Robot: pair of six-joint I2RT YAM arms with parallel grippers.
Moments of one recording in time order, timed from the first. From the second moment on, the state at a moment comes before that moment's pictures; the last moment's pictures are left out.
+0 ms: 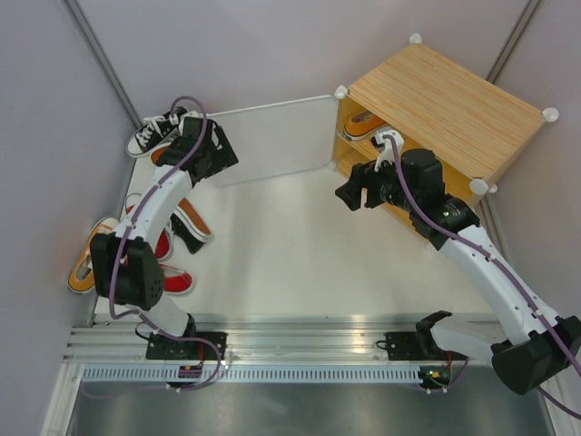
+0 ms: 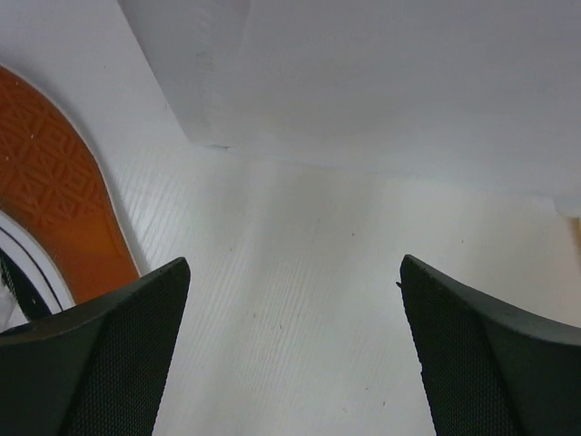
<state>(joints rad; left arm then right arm) -0.22 1.57 1.39 -0.59 -0.24 -0.57 0.44 1.13 1.14 -0.40 -0.25 0.19</state>
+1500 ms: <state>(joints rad) 0.53 1.29 1.07 -0.63 -0.24 -0.53 0.62 1.54 1.33 -0.18 -0.28 0.34</state>
